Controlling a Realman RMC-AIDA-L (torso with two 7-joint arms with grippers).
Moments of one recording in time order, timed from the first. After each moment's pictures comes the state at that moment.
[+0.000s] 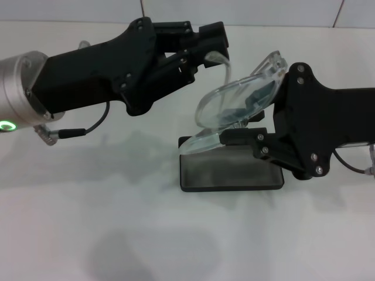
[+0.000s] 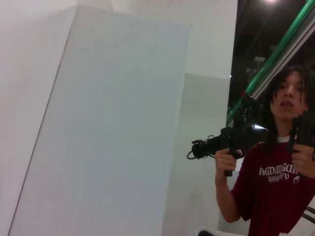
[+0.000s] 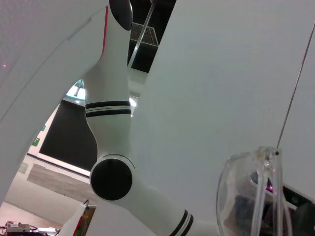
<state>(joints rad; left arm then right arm) -0.50 -2.09 1.13 0.78 1.19 1.88 -1.48 0.52 2.02 -1.33 -0.84 -1.20 -1.84 0.91</state>
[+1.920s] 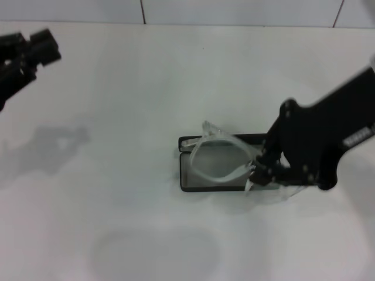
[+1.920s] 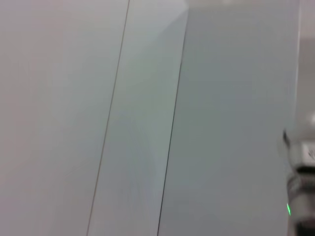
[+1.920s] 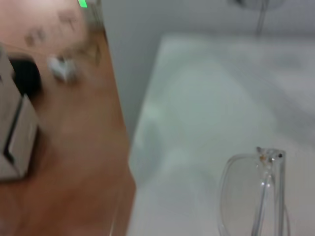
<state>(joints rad) -0.30 -1.94 0.80 0.81 1.34 1.89 -1.45 0.67 2.02 -1.34 -1.76 -2.01 -1.97 2.24</state>
